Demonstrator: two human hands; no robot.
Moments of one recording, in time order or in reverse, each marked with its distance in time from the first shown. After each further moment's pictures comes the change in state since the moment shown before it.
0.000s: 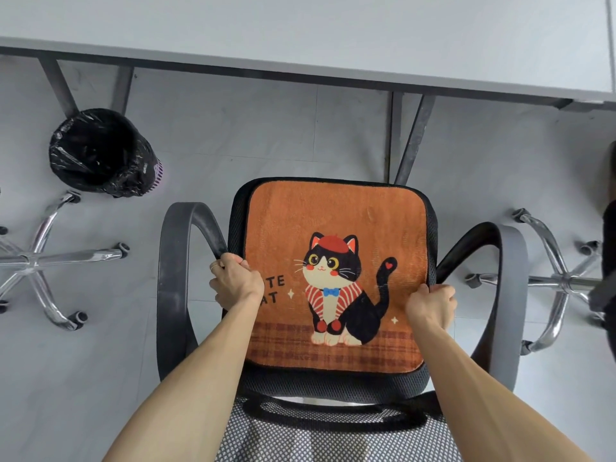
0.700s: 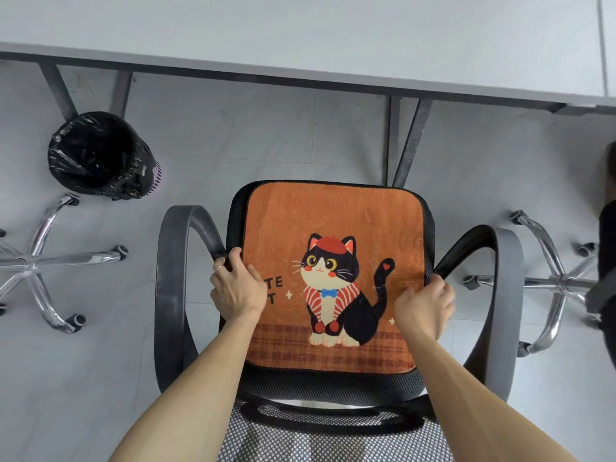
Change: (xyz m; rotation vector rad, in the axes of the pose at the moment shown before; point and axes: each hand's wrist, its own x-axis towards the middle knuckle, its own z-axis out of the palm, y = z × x) left_hand -0.009 -0.015 0.002 0.182 0.039 0.320; right_hand -0.021 0.001 -0.002 -0.158 0.020 -0.282
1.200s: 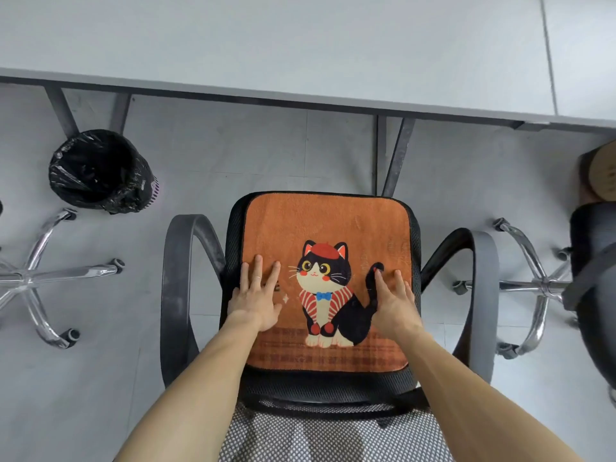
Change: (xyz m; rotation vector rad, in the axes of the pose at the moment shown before) left_hand -0.010 0.004 -0.012 0.546 -0.581 0.428; right_hand -0.011 -0.009 -0.013 -0.442 -0.501 -0.350
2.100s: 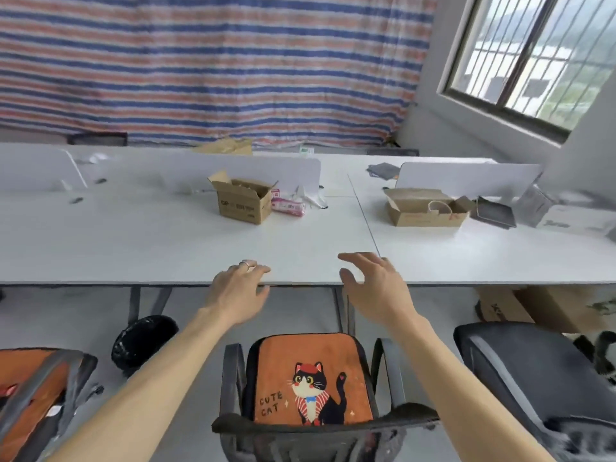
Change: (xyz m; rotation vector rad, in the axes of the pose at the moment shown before) left_hand -0.436 -0.014 -0.285 0.013 0.886 0.288; right_hand -0.473 -0.094 -0.264 0.211 0.935 -0.577
